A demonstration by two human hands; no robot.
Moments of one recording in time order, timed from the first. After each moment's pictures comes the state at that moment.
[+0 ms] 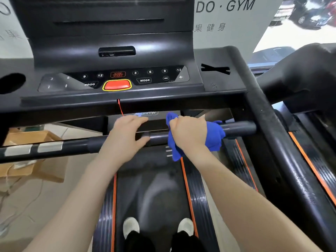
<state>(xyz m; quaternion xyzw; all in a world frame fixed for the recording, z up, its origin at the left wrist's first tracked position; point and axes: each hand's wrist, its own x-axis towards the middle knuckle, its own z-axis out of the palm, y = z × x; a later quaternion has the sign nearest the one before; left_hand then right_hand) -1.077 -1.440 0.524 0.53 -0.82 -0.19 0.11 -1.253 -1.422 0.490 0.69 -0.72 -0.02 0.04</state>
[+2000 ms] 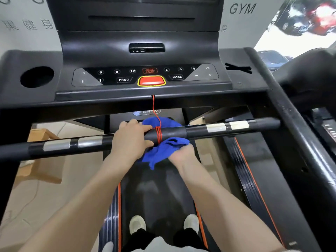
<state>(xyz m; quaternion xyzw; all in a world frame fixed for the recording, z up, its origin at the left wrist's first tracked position) -0.995 -1.460 0.517 0.57 -0.80 -0.18 -0.02 -1.117 -1.420 0.469 -0.01 -0.66 0.53 -0.53</state>
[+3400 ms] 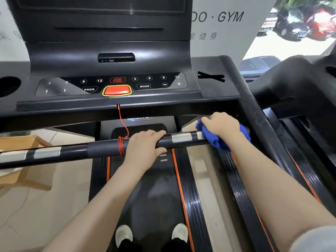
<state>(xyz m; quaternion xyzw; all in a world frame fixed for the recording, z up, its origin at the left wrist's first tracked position) -1.105 -1.439 0.488 0.47 -0.87 -0.12 0.06 -1.348 -1.435 0.501 0.50 -0.85 -0.02 -0.13</state>
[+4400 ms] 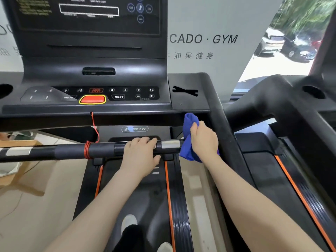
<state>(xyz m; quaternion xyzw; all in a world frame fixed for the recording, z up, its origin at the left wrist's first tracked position) -1.195 -1.393 0.509 0.55 -0.83 -0.09 0.01 -1.383 -1.396 0.498 0.53 -0.81 0.23 -0.06</state>
